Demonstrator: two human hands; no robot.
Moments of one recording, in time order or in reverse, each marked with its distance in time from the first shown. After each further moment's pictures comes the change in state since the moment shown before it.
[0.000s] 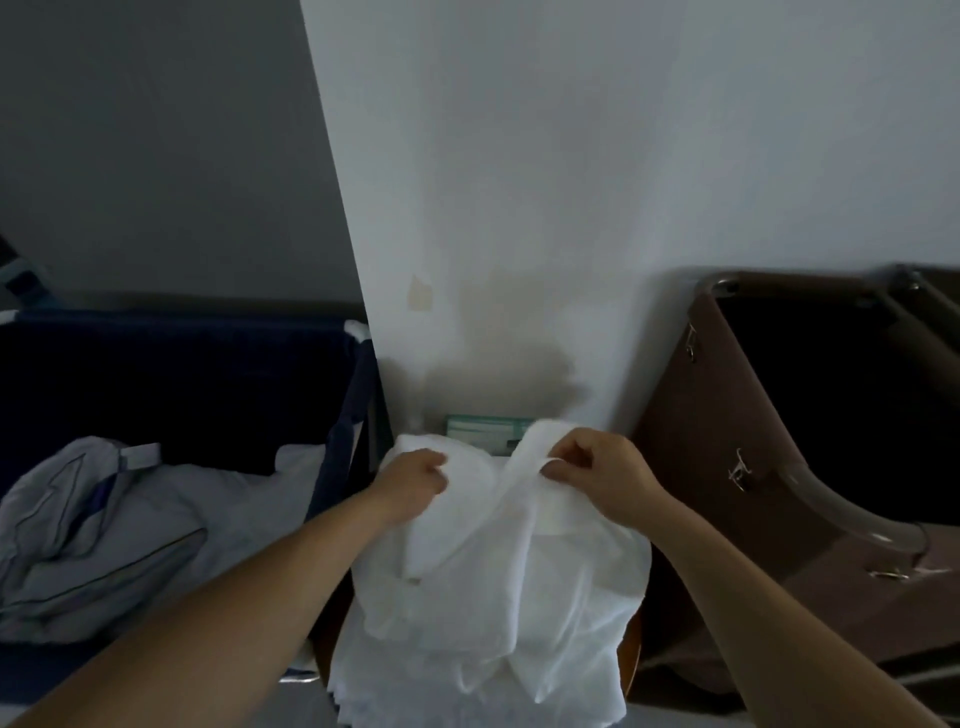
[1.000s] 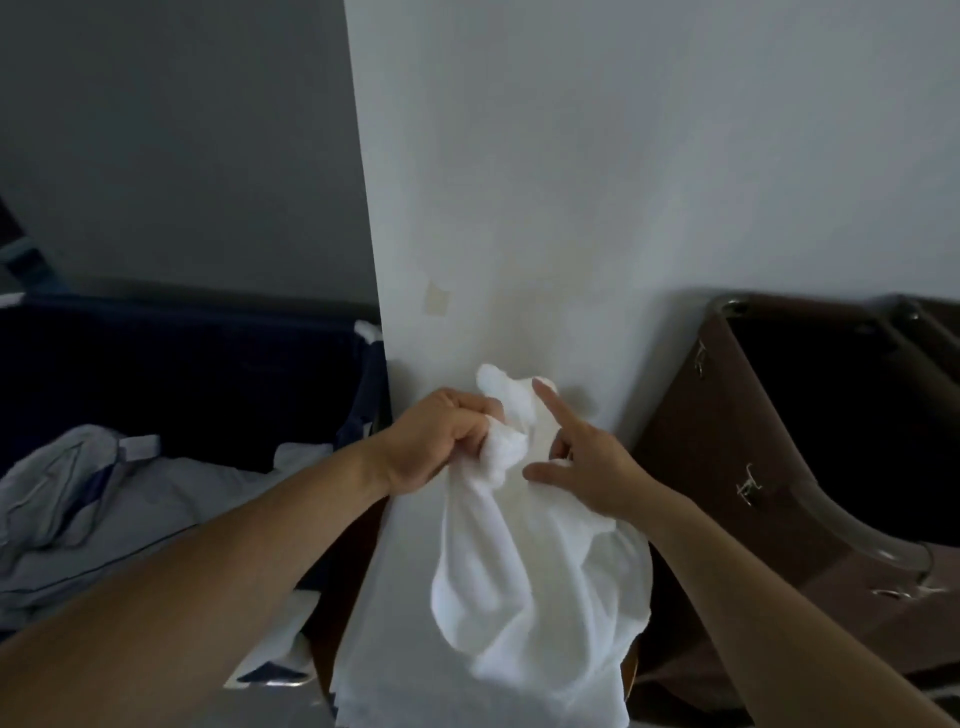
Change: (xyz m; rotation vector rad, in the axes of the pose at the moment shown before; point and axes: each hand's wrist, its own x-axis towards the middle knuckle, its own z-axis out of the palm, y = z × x) left_hand -0.079 0.076 -0.049 -0.406 -0.252 0.457; right_hand 0.014 -0.031 0.006 -0.217 -0.125 -0.153
